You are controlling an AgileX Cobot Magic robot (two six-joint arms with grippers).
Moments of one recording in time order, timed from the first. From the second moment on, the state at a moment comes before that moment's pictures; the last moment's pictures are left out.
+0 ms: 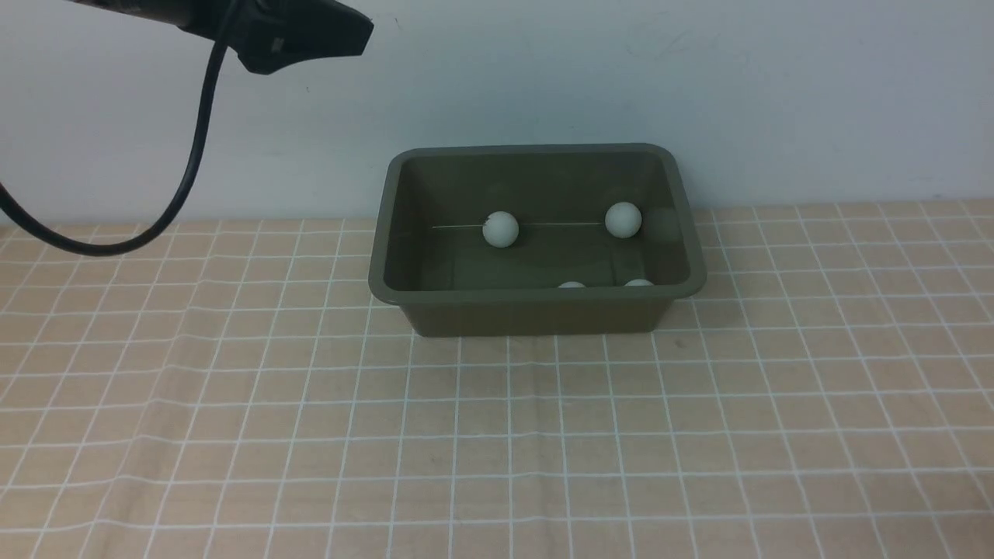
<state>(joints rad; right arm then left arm) -0.12 0.01 0.01 -0.08 0.46 0.35 -0.01 1.62 -1.66 -0.87 0.99 1.20</state>
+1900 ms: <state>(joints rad) -0.13 -0.01 0.02 -0.17 0.35 0.35 0.31 1.10 -1.64 -0.63 1.13 0.60</state>
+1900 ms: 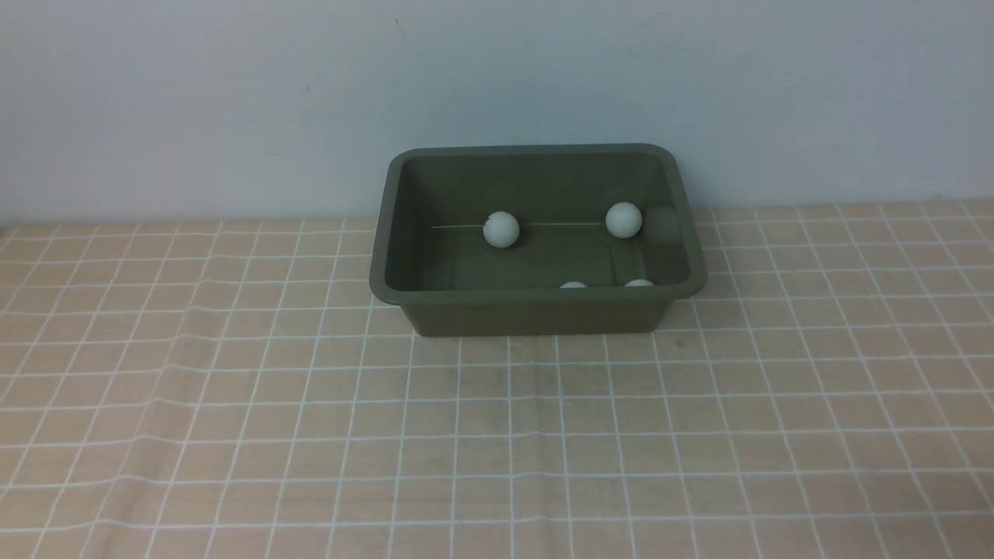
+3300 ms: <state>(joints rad) -0.13 -0.01 0.02 -0.17 0.35 0.35 0.00 -0.01 0.02 0.01 0.42 0.06</state>
